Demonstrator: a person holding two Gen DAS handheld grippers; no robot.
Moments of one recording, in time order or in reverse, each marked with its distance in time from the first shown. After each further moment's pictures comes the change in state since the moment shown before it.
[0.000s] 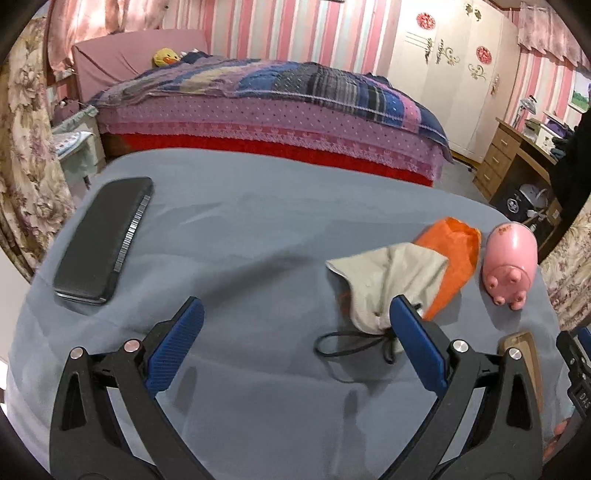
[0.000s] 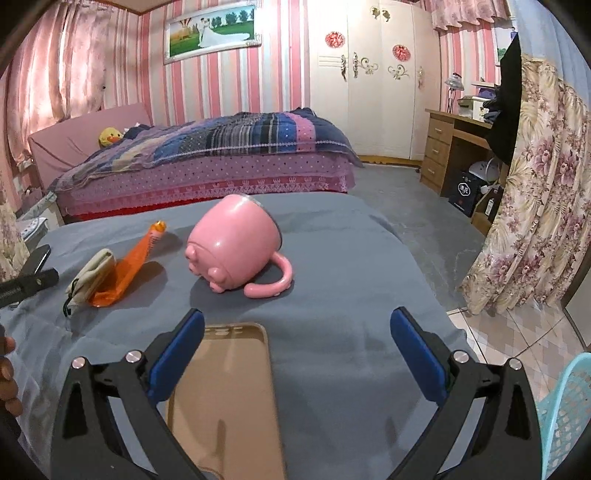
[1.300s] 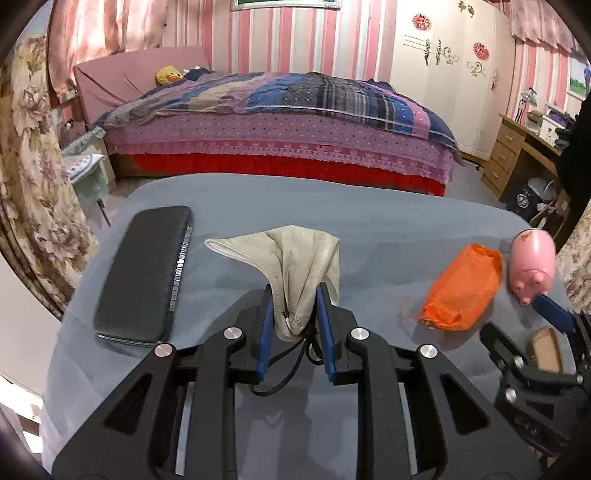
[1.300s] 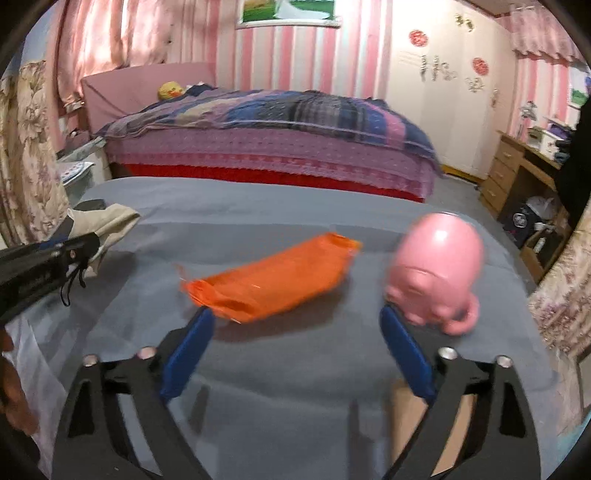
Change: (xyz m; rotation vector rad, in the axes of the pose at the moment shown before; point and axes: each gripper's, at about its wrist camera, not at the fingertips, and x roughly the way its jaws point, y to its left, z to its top) left arm -0.011 0.040 0.020 0.067 -0.056 0.081; right arm 0.034 0.165 0.010 -0.216 0.092 0.170
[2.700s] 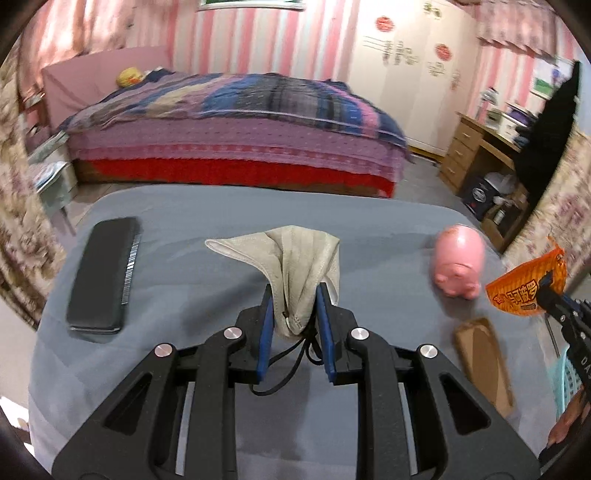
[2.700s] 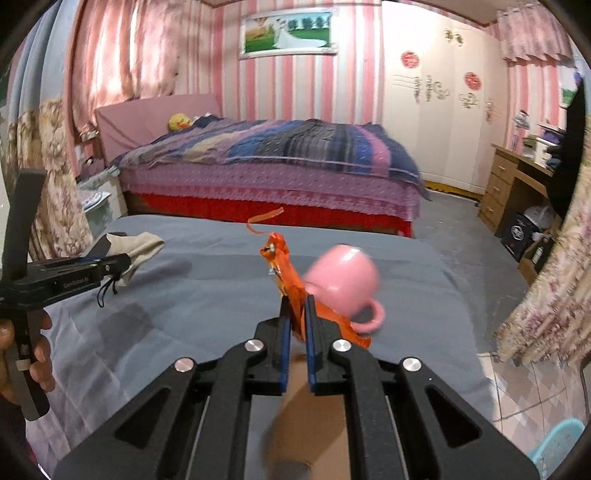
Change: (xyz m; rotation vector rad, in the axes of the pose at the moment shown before) left arm -0.050 -0.053 -0.001 0.042 0.005 -0.197; right arm -0.116 -0.093 -0.010 0.033 -0.120 0.023
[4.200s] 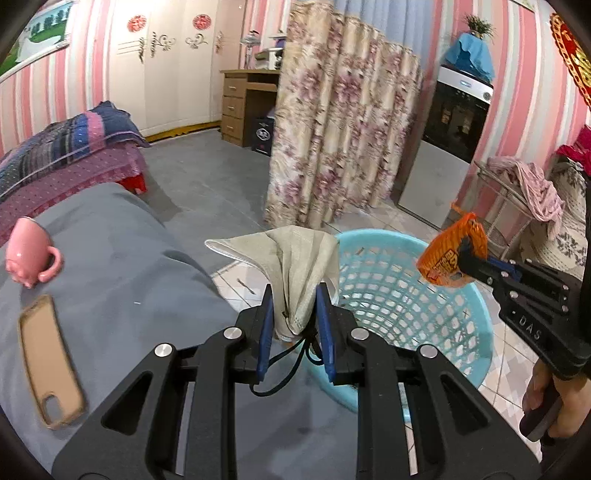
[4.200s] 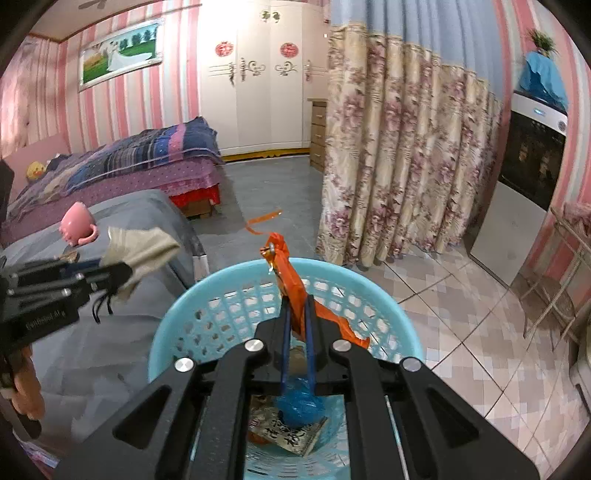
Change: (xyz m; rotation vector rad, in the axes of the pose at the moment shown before) left arm -0.069 -0.411 -0.161 0.527 0.054 -0.600; right arm -0.217 -0.278 -0.181 0.351 0.031 -0.500
